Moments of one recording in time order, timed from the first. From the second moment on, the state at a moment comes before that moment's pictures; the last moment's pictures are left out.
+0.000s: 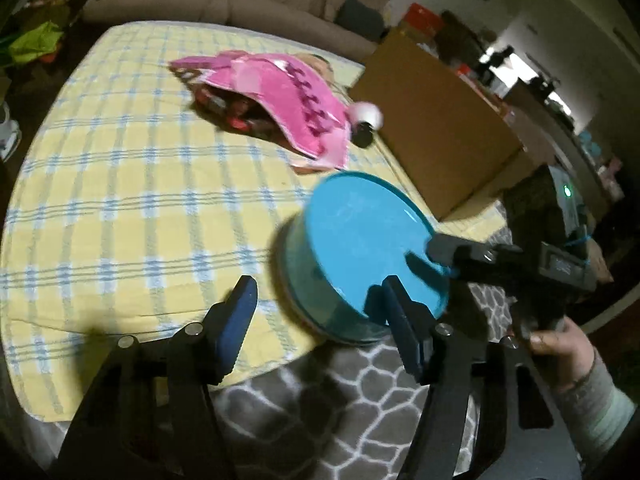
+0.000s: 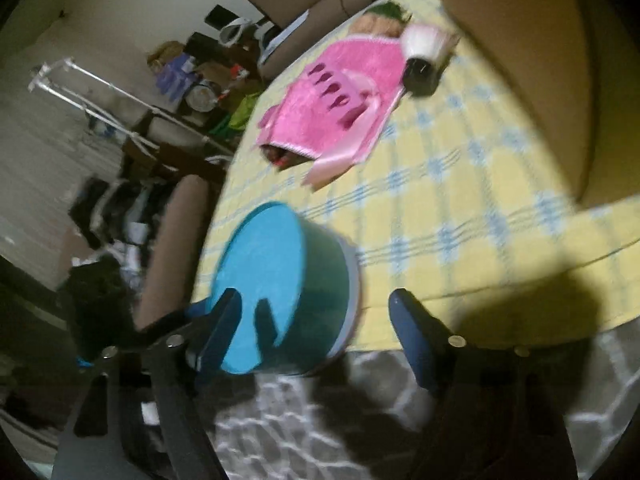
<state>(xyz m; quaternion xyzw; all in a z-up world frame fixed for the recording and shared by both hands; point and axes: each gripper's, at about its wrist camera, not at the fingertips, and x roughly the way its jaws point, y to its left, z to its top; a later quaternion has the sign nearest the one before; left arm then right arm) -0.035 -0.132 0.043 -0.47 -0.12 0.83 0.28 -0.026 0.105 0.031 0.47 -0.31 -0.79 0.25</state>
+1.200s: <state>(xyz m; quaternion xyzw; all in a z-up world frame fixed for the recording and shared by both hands) 0.007 -0.146 0.089 -0.38 -0.06 0.87 0.31 -0.034 0.000 0.116 0.42 -0.36 -0.73 0.39</state>
